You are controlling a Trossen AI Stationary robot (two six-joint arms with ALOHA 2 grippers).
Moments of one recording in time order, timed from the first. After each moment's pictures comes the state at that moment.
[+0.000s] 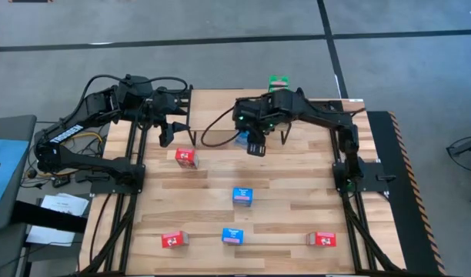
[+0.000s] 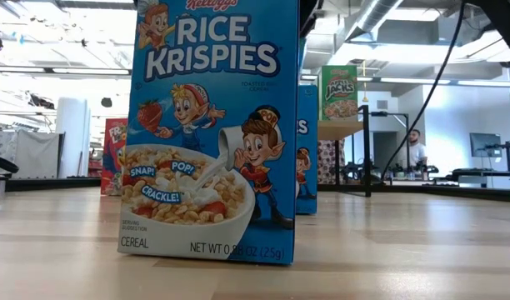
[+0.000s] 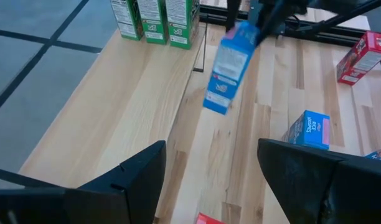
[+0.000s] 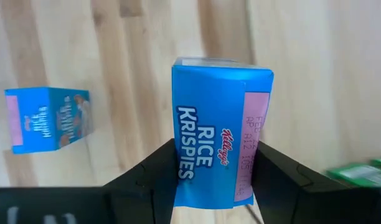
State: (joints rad) left arm 0.38 1.08 1.45 -0.93 0.06 0.06; right arm -0.13 2.02 2.36 -1.57 0.12 -0.01
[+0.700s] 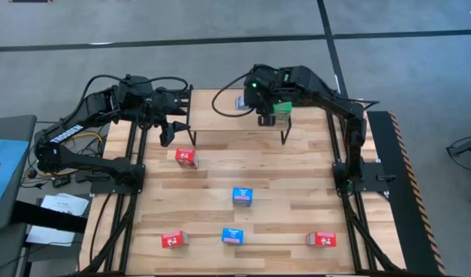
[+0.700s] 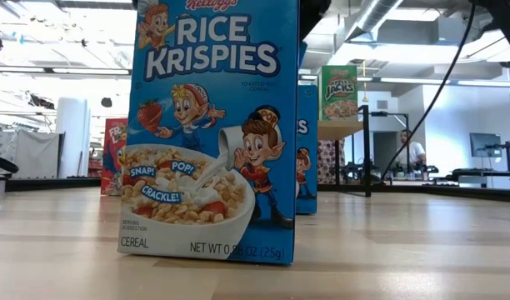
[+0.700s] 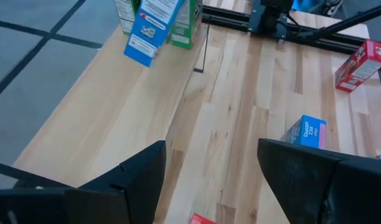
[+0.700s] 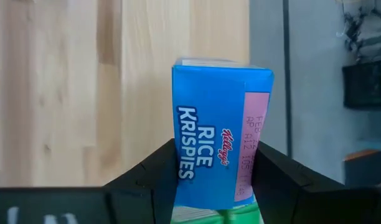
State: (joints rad) left arm 0.38 1.08 1.45 -0.92 0.06 0.01; right arm -0.29 1.93 2.36 -1.43 0.32 -0.45
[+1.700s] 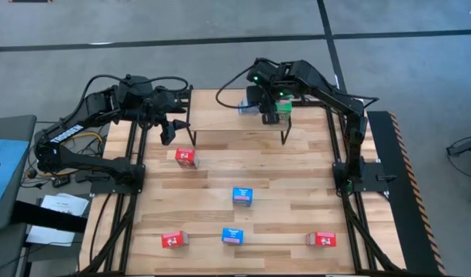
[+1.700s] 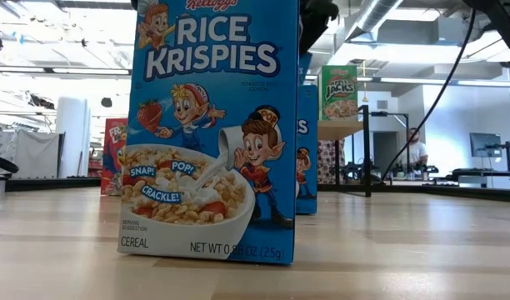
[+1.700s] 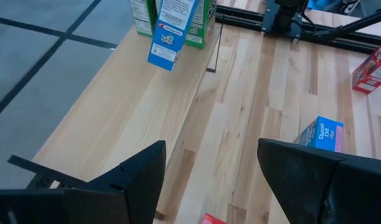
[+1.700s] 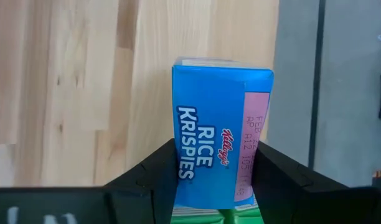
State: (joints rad) left arm 0.38 1.08 1.45 -0.93 0.01 0.02; right arm -0.38 1.94 2.33 -1.46 0.17 -0.56
